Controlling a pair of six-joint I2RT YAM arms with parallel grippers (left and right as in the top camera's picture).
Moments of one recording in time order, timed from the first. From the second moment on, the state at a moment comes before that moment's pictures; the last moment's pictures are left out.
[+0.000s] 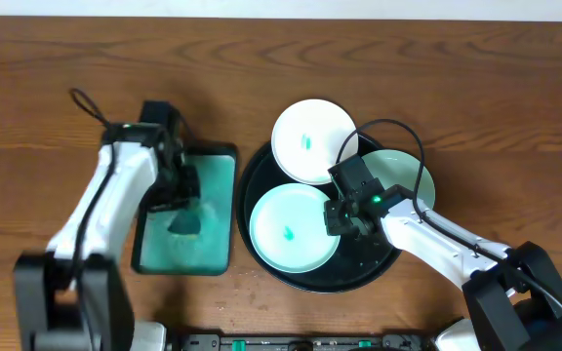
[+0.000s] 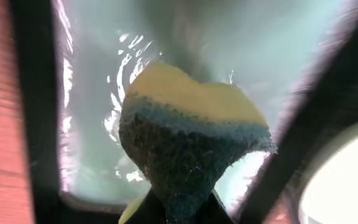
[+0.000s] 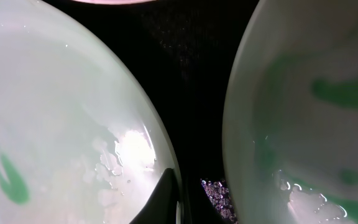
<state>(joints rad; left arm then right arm) -0.07 1.59 1.15 -1.11 0.07 -0.27 0.56 1.61 0.79 -0.46 -0.06 0.46</state>
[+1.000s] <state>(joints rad) -0.50 1.55 1.14 -0.83 0.24 -0.52 0.56 1.61 0.79 -0.46 -0.06 0.46</state>
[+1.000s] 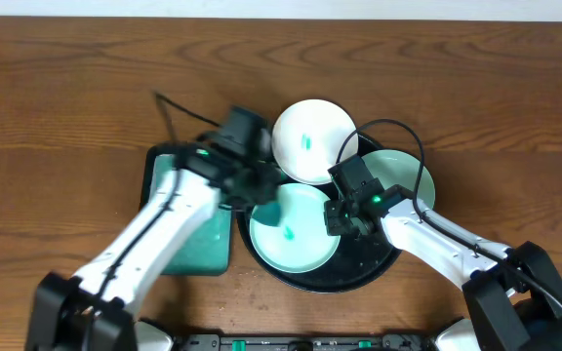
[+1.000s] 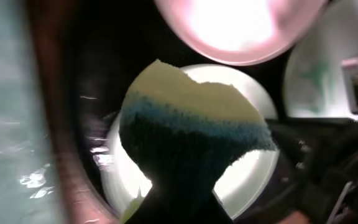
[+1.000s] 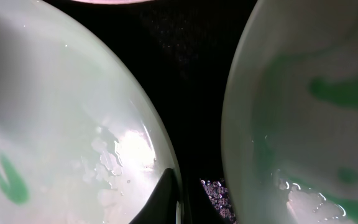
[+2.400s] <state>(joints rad) -0.61 1.88 1.16 -0.66 0.18 -0.63 0.56 1.61 0.80 -0.47 -0.05 0.47</state>
